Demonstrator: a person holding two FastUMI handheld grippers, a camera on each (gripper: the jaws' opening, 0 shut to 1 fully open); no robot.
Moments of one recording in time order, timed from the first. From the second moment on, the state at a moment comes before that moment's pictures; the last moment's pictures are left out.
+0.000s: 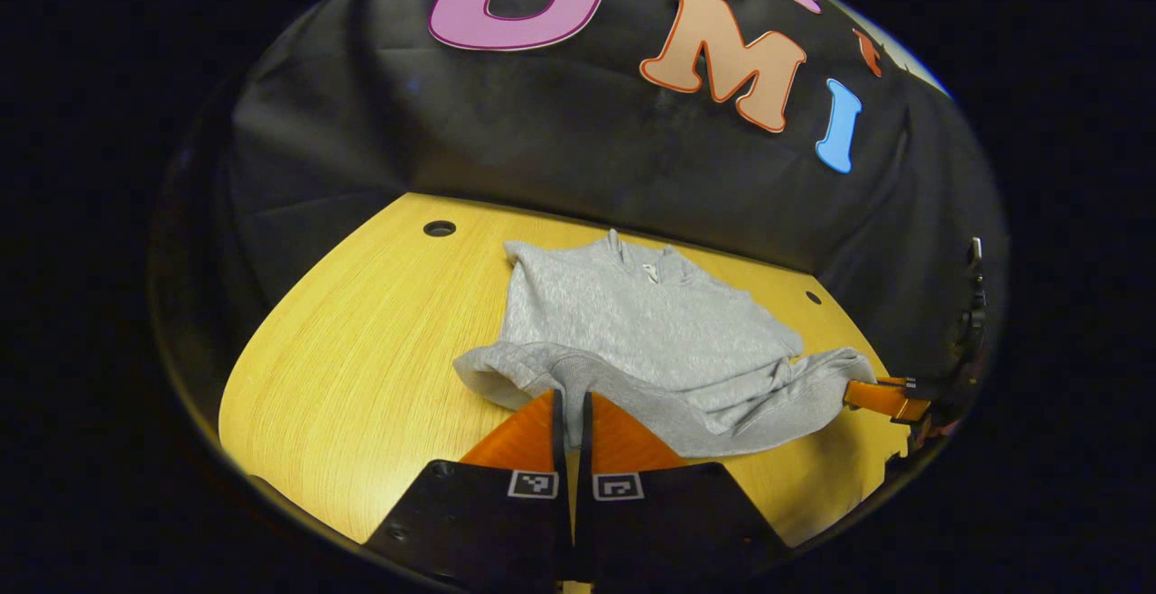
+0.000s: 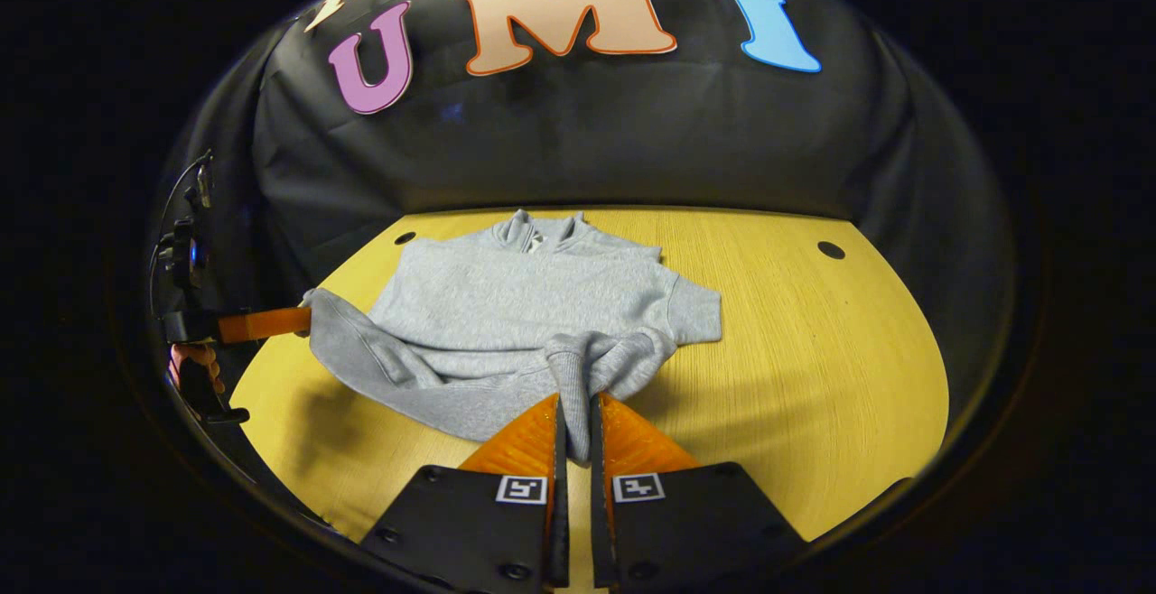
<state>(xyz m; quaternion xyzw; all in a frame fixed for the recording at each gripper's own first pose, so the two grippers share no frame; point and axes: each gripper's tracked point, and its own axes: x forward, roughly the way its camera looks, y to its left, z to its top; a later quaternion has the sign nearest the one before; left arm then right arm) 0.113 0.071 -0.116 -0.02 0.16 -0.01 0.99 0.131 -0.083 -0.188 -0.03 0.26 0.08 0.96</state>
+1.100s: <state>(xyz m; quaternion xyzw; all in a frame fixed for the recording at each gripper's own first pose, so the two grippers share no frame) 0.225 0.088 -0.159 0.02 0.21 0.03 0.98 0.244 -0.073 -0.229 0.04 0.32 0.08 0.94</state>
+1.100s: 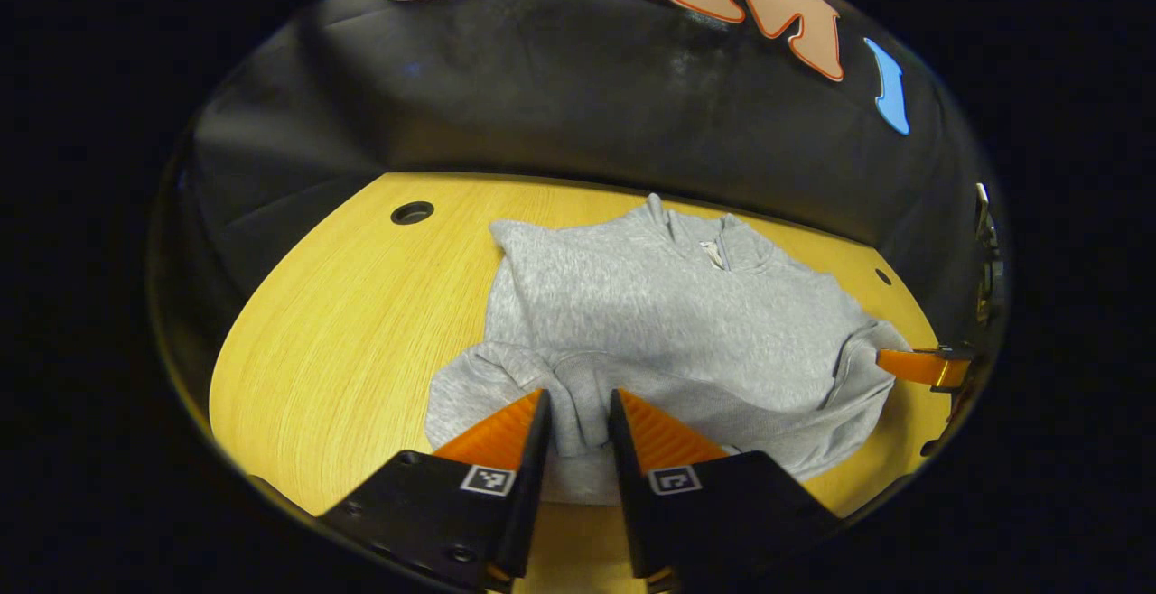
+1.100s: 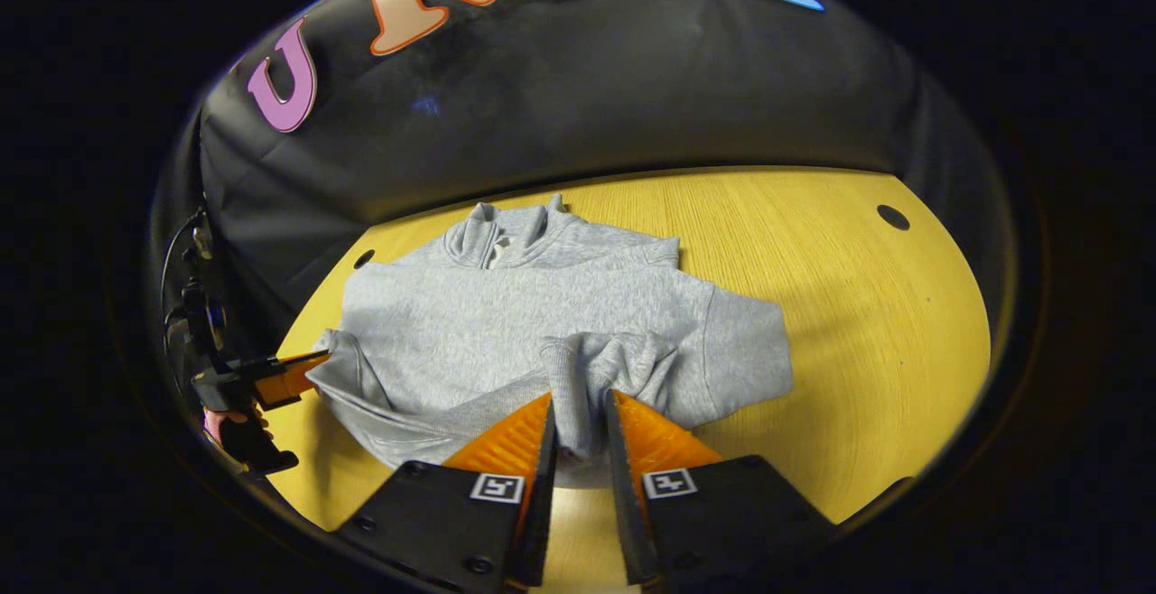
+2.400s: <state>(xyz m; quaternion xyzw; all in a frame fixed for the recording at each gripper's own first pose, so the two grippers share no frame) 0.072 0.039 -0.038 0.03 0.11 -0.05 0.99 0.075 -0.080 -0.050 0.02 0.13 0.04 0.99</state>
